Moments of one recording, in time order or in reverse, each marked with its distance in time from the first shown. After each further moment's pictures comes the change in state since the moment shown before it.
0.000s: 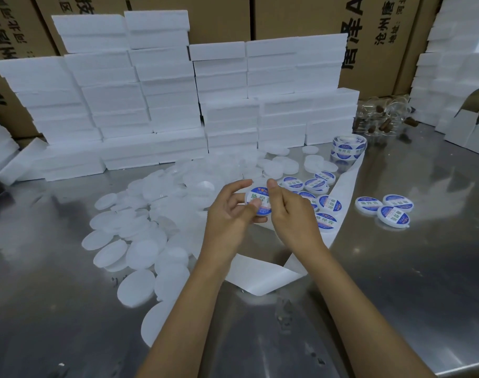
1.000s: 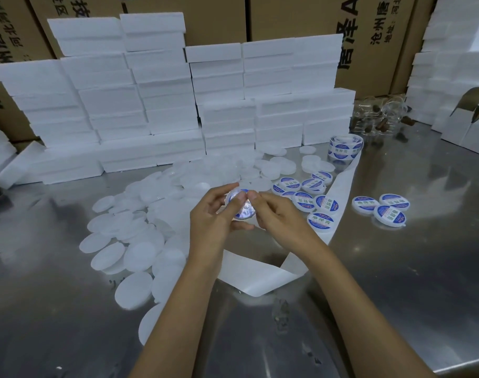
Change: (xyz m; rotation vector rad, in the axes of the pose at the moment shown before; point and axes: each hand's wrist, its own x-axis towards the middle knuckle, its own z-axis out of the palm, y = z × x) left_hand 0.006 -0.002 -0.012 -0.061 0.150 -0.018; right_hand -0.003 -0.010 -0.008 0.238 -0.306 -0.039
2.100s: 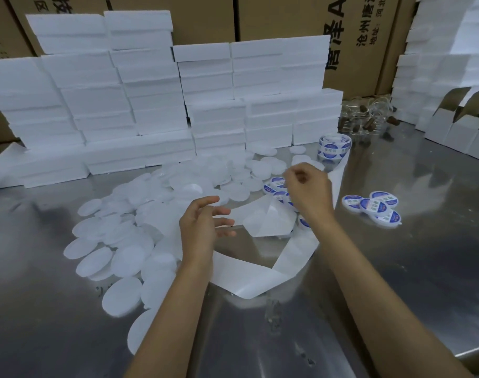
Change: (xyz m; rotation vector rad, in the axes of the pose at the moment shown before) left_hand 0.009 -0.010 -0.002 0.008 0.174 -0.175; right_hand 0.036 0.026 -0.049 -0.117 0.521 0.215
